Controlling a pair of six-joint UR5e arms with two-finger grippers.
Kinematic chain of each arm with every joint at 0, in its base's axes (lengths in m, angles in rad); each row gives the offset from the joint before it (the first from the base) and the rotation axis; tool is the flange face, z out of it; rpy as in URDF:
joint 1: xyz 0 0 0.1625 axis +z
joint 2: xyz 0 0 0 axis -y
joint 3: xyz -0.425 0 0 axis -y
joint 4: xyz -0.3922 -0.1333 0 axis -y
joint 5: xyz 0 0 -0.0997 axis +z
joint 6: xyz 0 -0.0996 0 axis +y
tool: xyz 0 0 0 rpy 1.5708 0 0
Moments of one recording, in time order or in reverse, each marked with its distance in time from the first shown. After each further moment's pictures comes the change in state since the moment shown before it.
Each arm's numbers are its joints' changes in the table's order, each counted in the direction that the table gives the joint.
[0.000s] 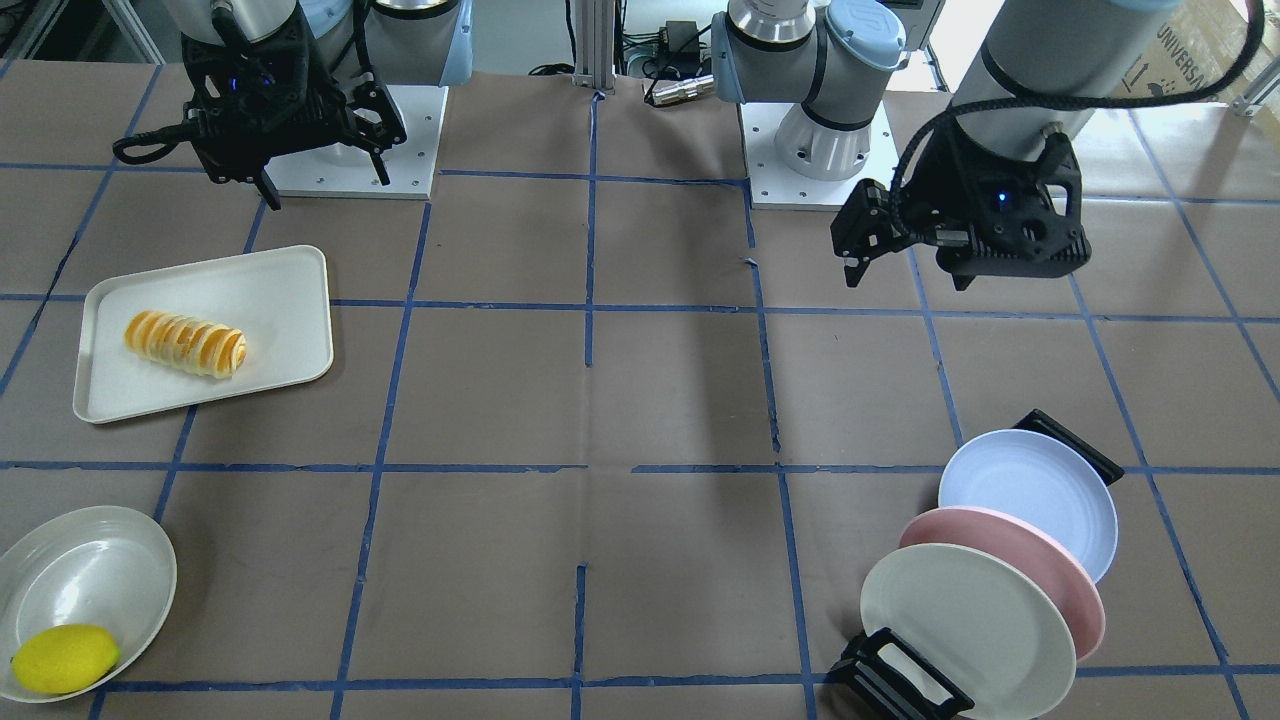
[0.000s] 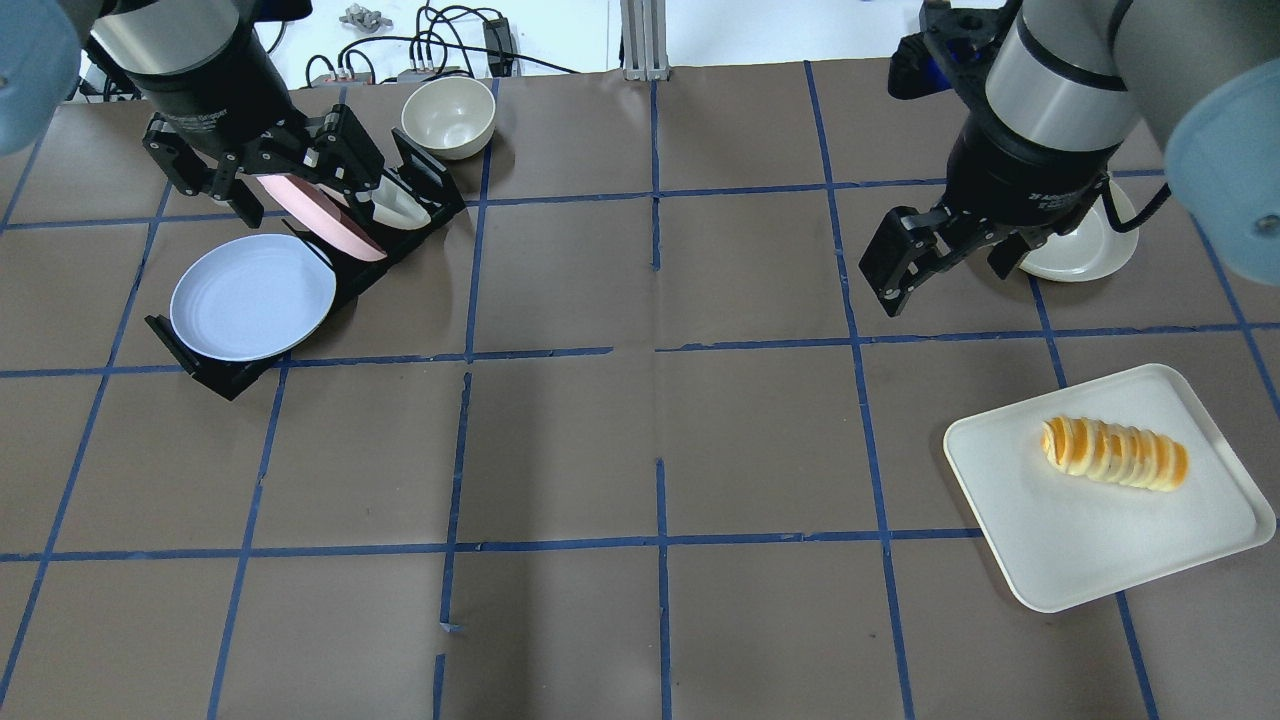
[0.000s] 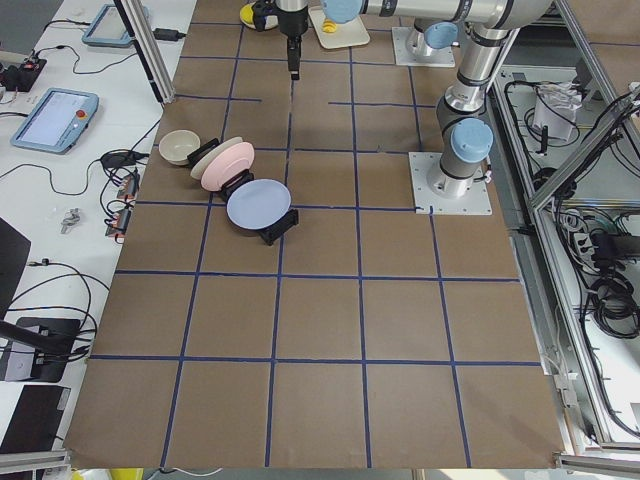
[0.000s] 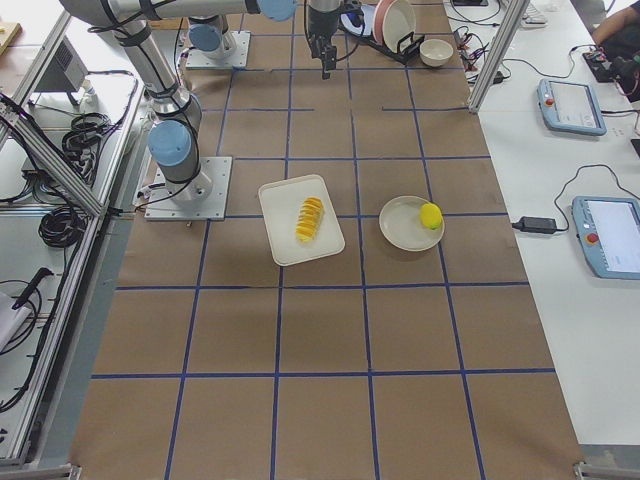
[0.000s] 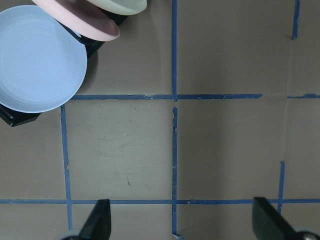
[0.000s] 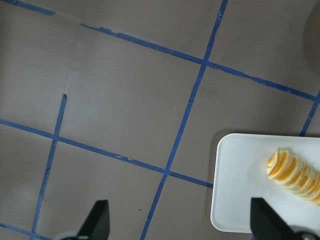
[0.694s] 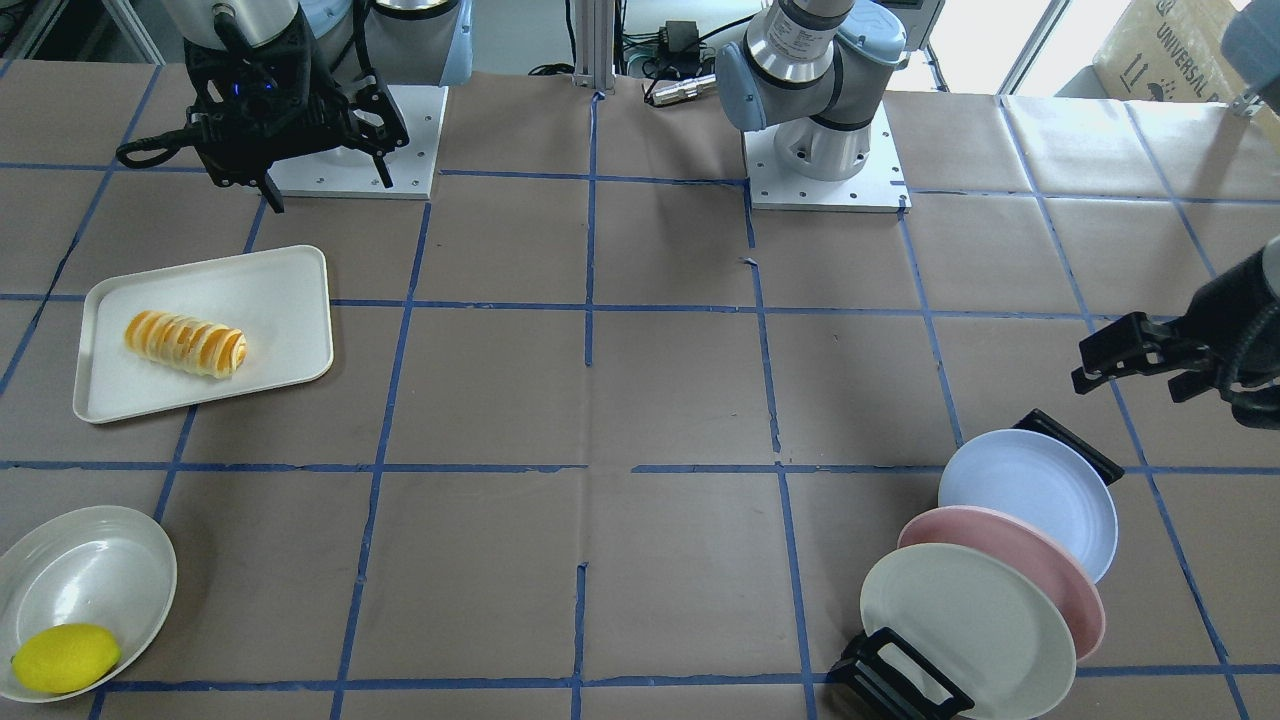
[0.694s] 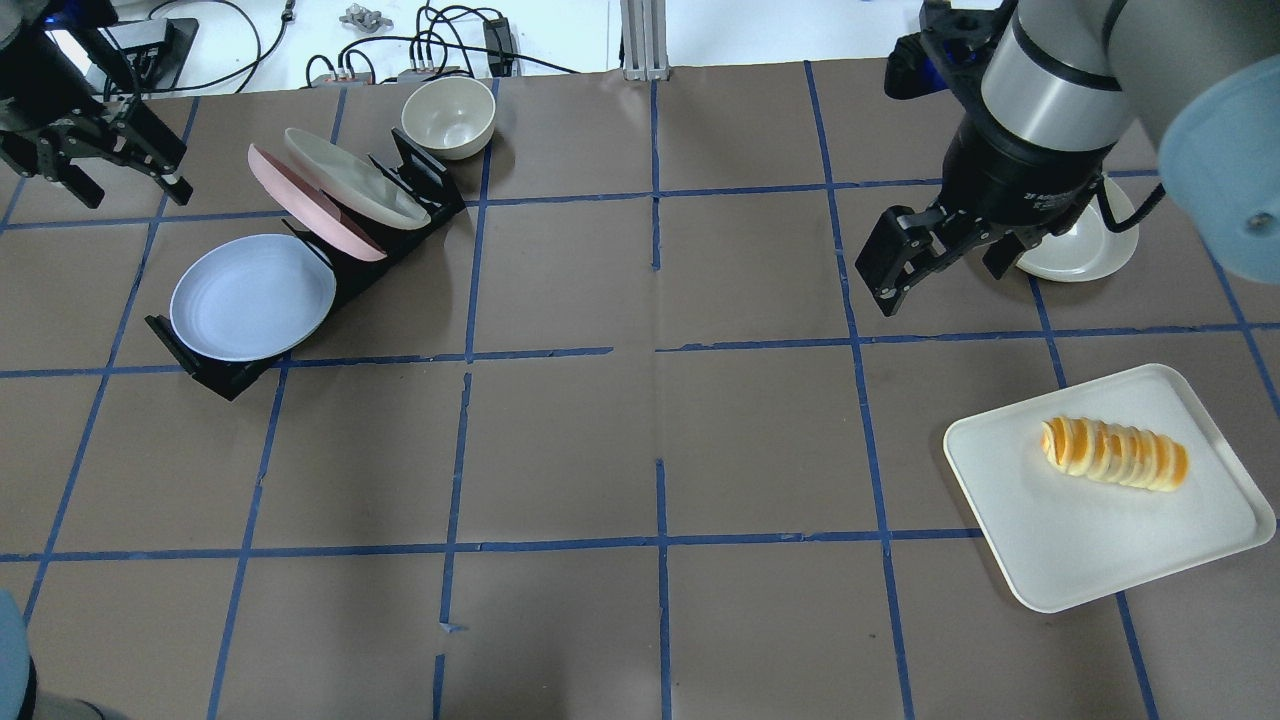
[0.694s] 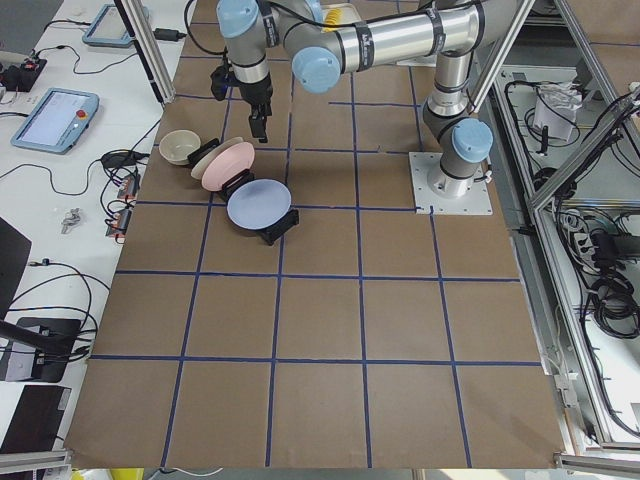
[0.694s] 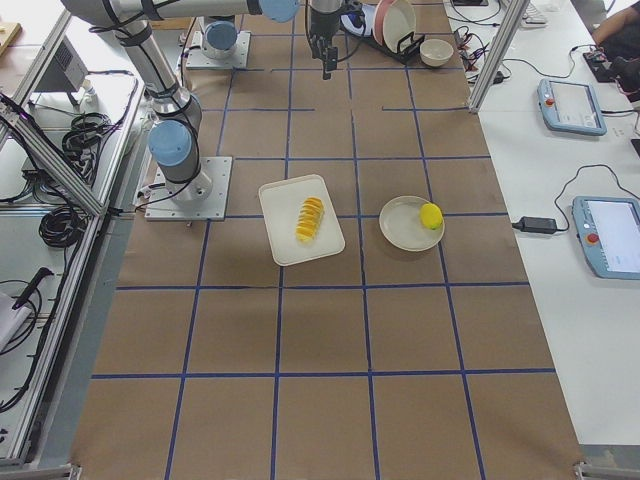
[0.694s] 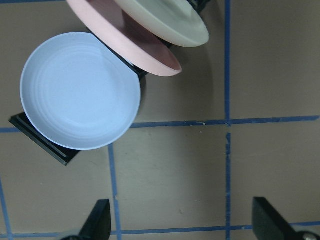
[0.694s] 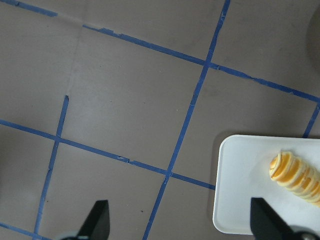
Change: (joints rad) left arm 0.358 -0.218 0.126 0.032 0.014 -0.406; right arm 0.001 0.005 0.001 -0.005 -0.006 -0.001
